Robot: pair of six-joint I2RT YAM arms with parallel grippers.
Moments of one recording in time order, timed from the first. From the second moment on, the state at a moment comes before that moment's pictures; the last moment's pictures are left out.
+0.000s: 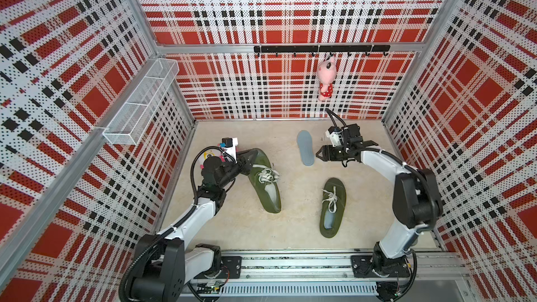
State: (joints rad) left arm -0.17 1.19 0.54 0.57 0.51 -0.46; right arm 0.25 1.67 1.24 -0.40 -0.43 0.17
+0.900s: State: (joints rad) left arm -0.29 1.33 0.58 0.65 0.35 -0.58; right arm 0.89 1.57 1.21 -0.24 -0.12 0.27
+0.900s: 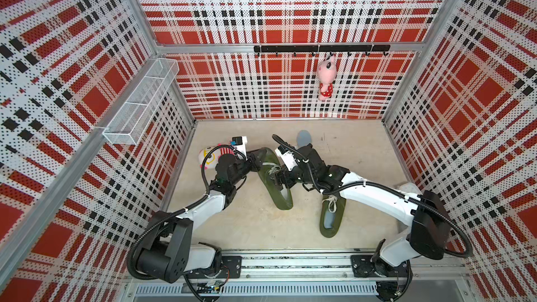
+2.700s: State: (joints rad) left arm 0.20 0.64 0.37 0.64 0.43 -0.73; right arm 0.81 2.04 1.76 -0.29 0.06 0.62
